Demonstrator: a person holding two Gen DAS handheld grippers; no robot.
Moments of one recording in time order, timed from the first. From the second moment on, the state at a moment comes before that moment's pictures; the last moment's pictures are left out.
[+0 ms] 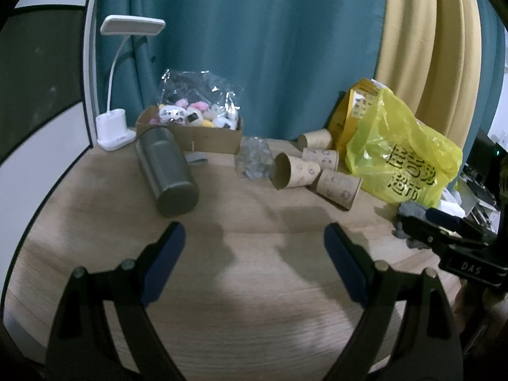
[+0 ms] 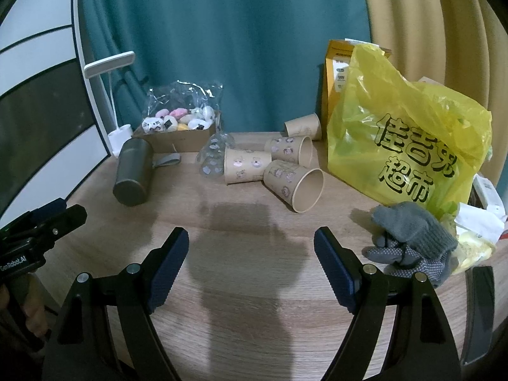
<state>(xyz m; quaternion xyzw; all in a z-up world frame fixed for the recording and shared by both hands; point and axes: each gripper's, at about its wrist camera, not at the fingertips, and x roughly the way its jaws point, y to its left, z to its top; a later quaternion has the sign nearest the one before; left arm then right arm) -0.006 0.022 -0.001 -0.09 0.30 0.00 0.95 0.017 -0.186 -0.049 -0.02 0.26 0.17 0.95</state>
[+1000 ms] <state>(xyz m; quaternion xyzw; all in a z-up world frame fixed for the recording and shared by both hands) 0.042 0.010 -0.003 0.04 0.32 -0.03 0.95 0.036 -0.192 -0.057 -0.02 0.28 0.16 0.95</state>
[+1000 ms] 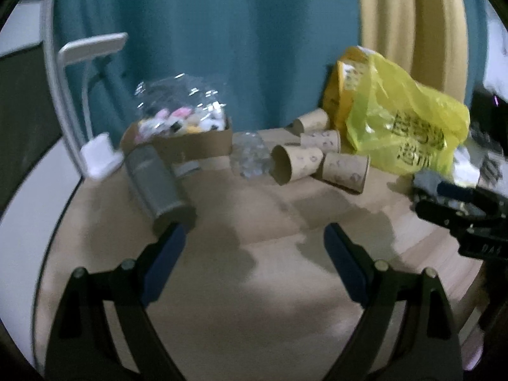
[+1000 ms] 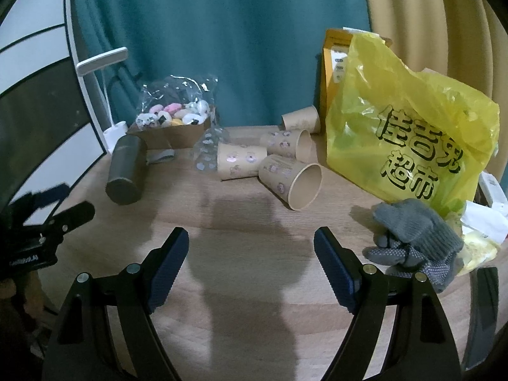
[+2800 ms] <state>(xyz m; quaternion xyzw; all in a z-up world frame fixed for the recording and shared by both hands) 0.257 -0.179 -0.092 0.50 0.37 -0.52 0.59 0.127 -0.293 -0.089 0.05 0.34 0.05 0.94</state>
